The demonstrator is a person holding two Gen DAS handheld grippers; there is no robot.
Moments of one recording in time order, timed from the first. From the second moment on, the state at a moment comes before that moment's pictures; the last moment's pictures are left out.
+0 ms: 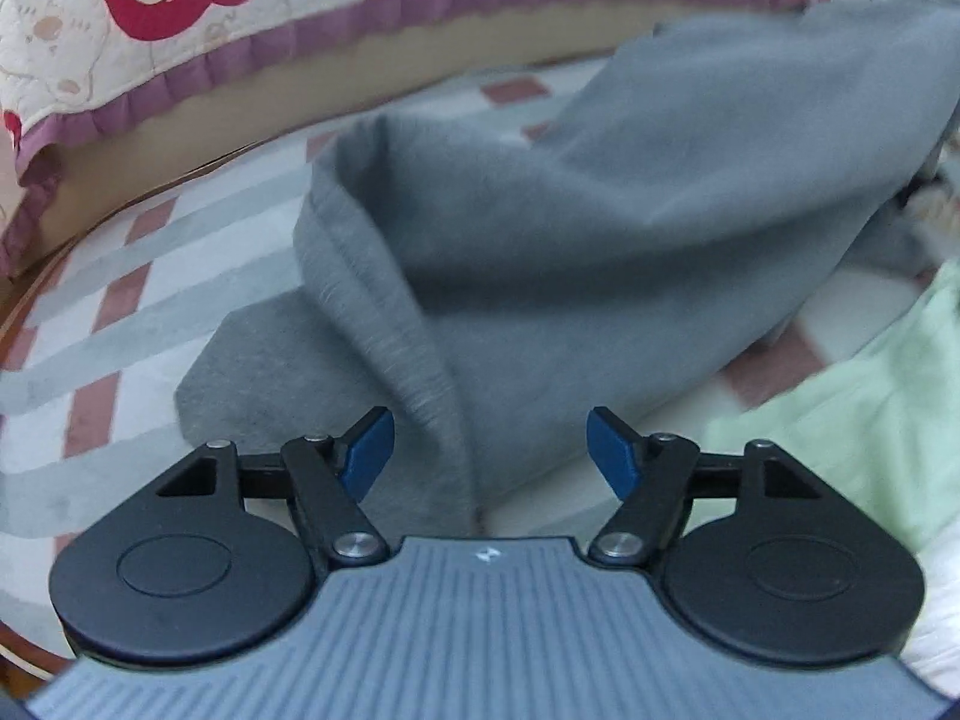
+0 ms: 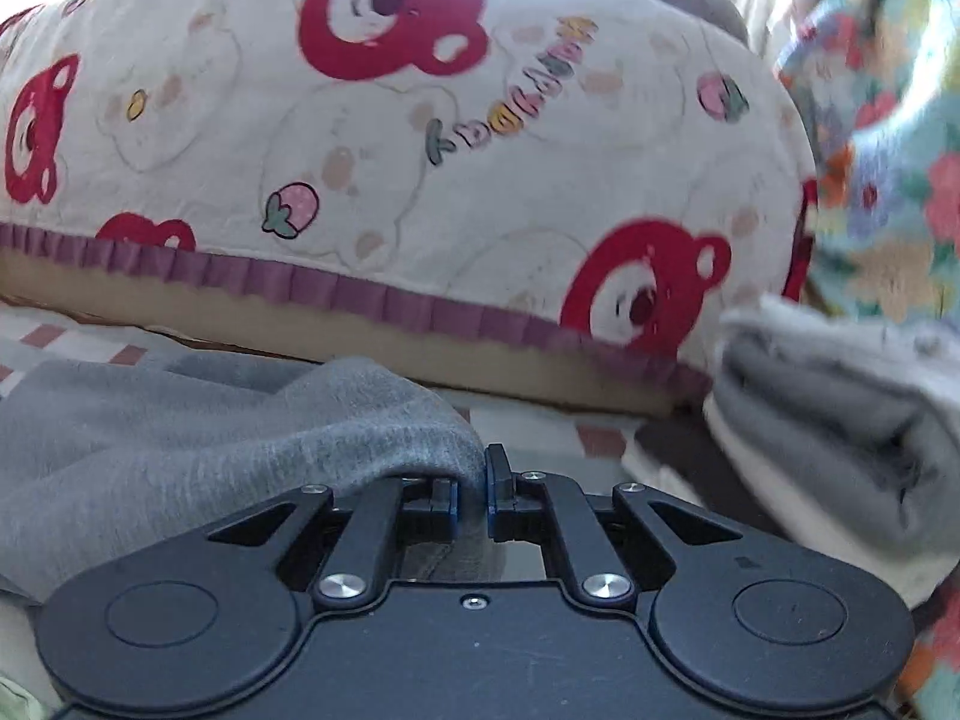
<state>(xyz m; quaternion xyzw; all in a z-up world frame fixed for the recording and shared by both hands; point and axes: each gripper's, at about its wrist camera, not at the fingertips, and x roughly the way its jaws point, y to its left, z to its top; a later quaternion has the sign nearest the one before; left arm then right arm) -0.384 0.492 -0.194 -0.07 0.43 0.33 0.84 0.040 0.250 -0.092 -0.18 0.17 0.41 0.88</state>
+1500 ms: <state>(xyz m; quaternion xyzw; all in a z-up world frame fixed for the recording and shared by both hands) -0.557 0.425 -0.112 -0.26 0.32 0.53 0.74 -0.052 0.108 -0.111 -0.33 0.15 0.42 0.83</state>
